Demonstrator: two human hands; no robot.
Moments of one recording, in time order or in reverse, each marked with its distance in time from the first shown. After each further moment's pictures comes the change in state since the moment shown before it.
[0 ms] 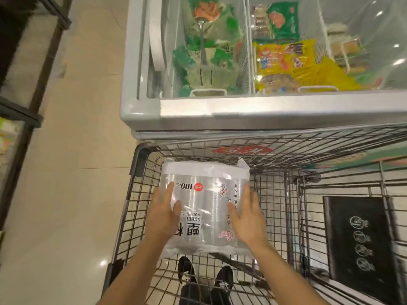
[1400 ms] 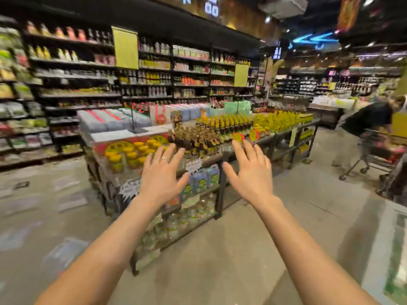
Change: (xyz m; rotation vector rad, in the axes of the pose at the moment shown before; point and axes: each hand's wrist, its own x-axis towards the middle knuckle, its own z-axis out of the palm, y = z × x) left_hand -0.514 -0.317 -0.631 0.424 1.076 -0.280; right_hand -0.550 -0.685 -0.042 -0.247 0.515 -1.382
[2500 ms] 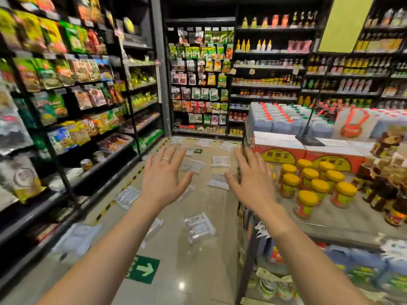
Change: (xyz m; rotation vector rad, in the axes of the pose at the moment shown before) left_hand 0.040 -0.417 0.037 0.499 0.014 -0.759; right_hand 0.262 -0.398 0.333 0.482 -0.281 -0.740
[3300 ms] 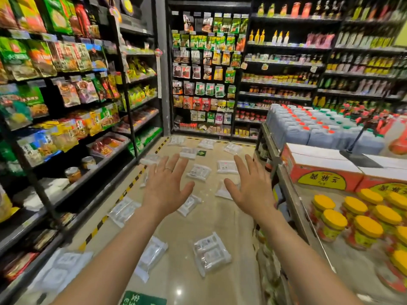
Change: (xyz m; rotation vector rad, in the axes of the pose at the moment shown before) left_hand 0.217 -0.227 0.191 -0.038 -0.150 0.008; right_hand 0.272 -0.097 0.219 -0.004 -0.085 0.041
